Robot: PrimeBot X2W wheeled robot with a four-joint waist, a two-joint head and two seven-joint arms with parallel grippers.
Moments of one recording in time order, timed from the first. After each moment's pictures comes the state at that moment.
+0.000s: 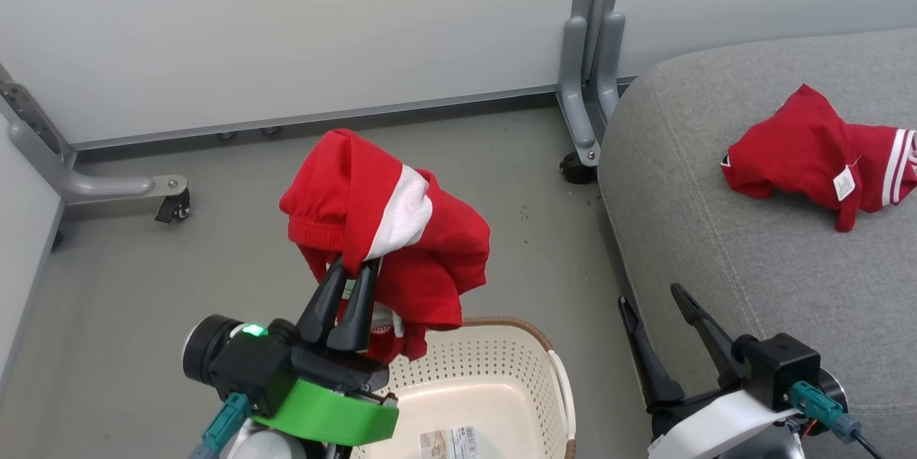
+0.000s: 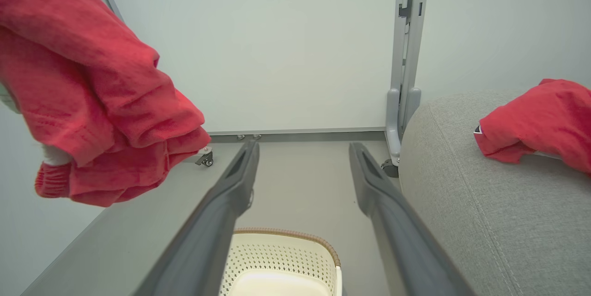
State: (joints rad) left arm -0.07 0.09 -0.35 -0.07 -0.25 -0.10 -0.26; right arm 0.15 -0.05 0.17 -0.17 0.17 0.13 0.01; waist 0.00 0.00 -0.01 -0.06
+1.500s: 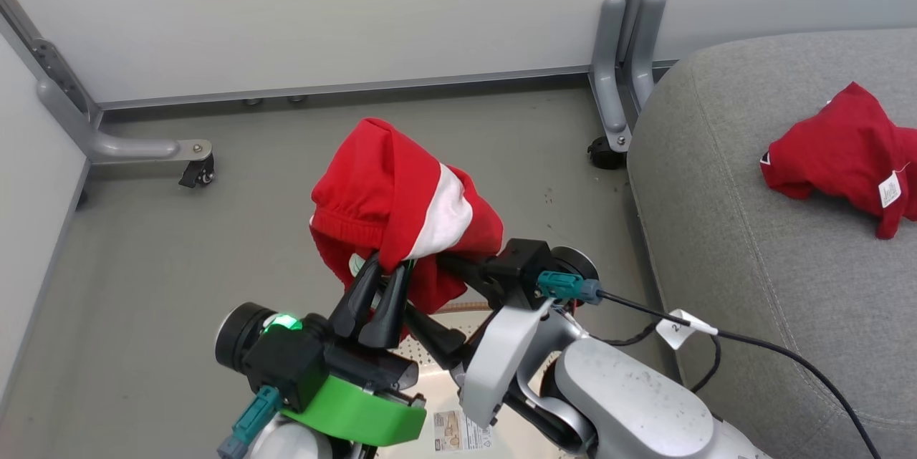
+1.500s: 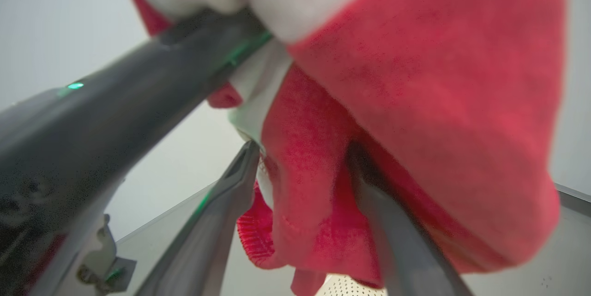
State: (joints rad) left arm -0.10 0.06 -0.39 -0.05 -0.24 -0.13 -0.26; right arm -0.50 -0.08 0.83 0.30 0.52 0.13 -0.06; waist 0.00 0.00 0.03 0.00
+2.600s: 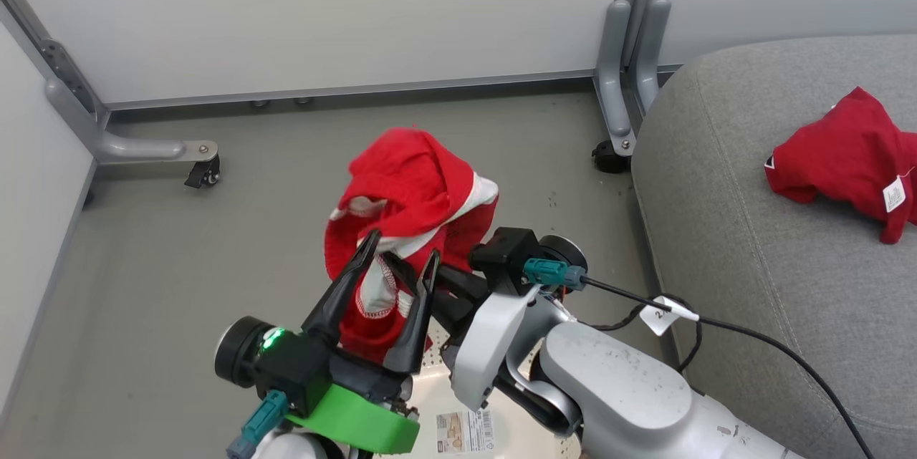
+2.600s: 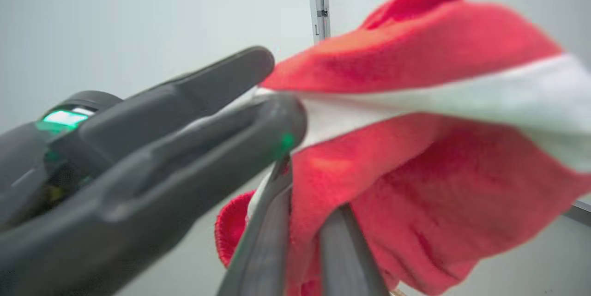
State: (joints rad) left arm -0.09 0.08 -0.40 0.00 -0.23 -0.13 -0.26; right arm -0.61 -0.05 0.92 0.47 0.60 0.13 -0.16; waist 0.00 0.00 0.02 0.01
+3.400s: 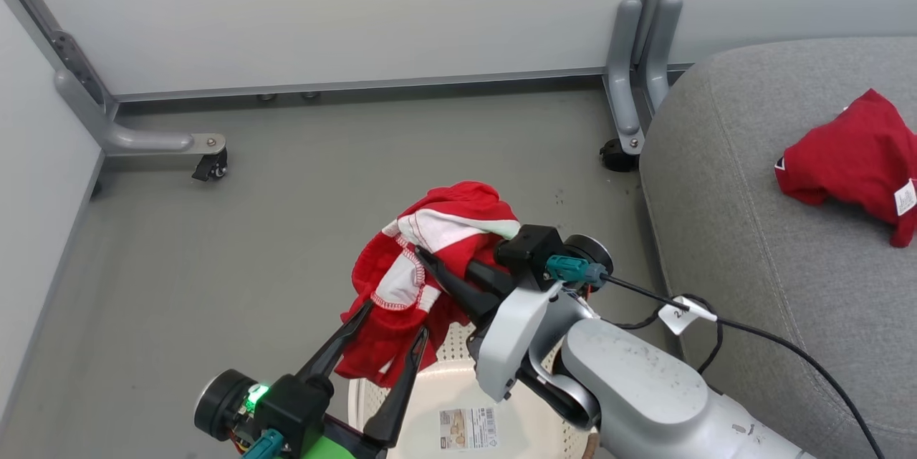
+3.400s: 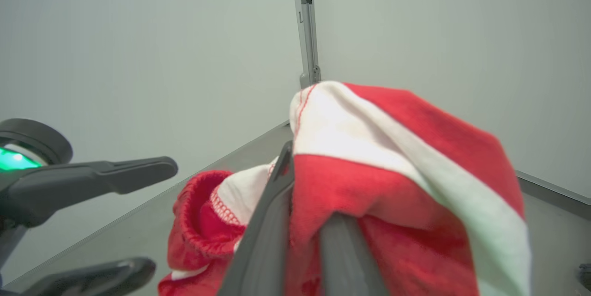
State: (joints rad) left arm 0.03 0.24 -0.45 -0.07 -0.24 -0.13 -0.11; right arm -0.60 -0.07 0.89 0.52 0.57 0.13 -0.17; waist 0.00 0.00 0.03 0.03
